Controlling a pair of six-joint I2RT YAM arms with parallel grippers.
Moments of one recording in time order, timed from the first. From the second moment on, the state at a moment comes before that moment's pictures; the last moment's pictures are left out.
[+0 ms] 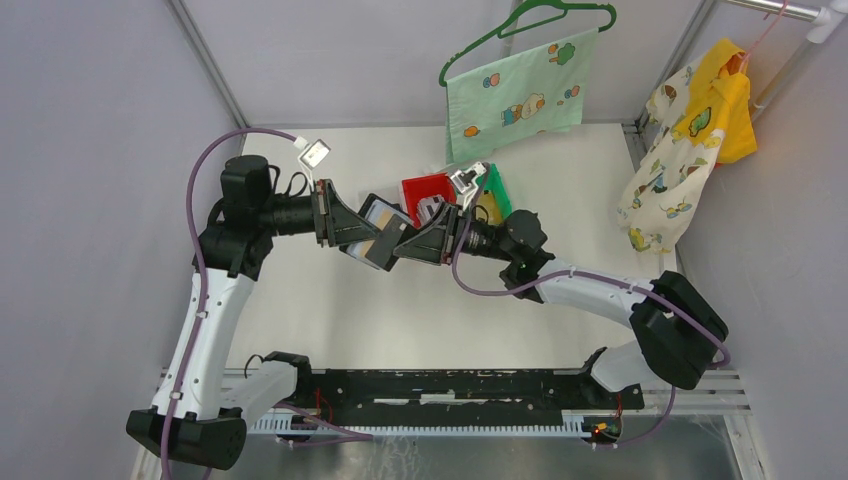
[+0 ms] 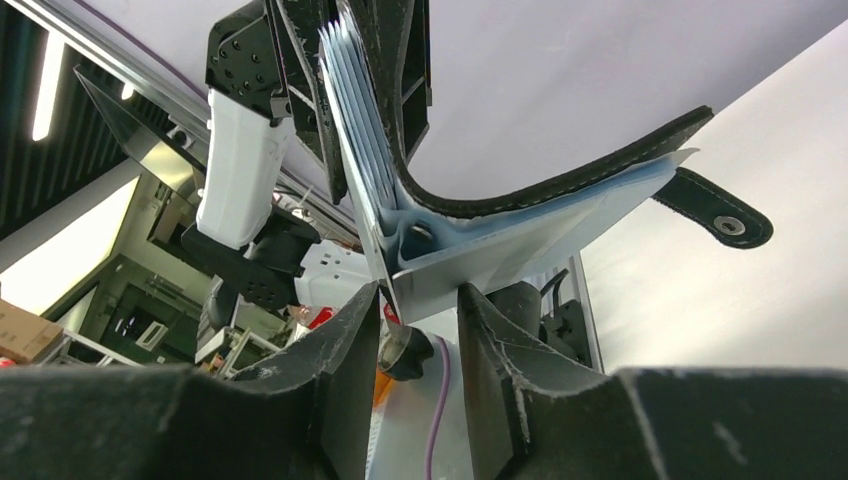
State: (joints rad) left arm -0.16 1.00 1.20 -0.62 1.13 -0.42; right arm 0.82 1.44 0.77 1.03 -0.64 1.13
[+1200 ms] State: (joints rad) left arm -0.16 1.02 1.28 -0.79 1.05 -0.24; right arm 0.63 1.29 0.54 1.04 -0.77 1.12
